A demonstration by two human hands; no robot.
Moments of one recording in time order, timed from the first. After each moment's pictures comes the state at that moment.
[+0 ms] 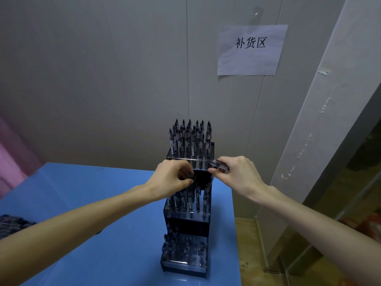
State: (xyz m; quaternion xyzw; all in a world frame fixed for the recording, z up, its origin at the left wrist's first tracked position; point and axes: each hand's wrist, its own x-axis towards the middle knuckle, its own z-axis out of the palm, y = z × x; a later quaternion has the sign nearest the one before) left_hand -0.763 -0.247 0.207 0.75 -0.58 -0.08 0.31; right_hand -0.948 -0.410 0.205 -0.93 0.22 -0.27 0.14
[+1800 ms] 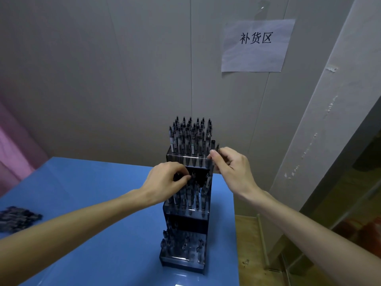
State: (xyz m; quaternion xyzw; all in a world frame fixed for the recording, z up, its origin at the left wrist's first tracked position) left_hand -0.765 -0.237 0.194 0.78 -0.58 0.01 0.26; right_hand -0.937 -0.394 0.206 -0.82 0.20 -0.38 0.37
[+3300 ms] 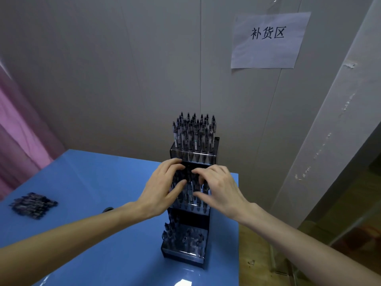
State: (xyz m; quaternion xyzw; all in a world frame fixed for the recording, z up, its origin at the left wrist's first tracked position) left_hand -0.783 -0.205 0.161 0.77 -0.56 0.05 0.30; right_hand -0.939 -0.370 0.157 -0.95 0.05 -0.29 0.10
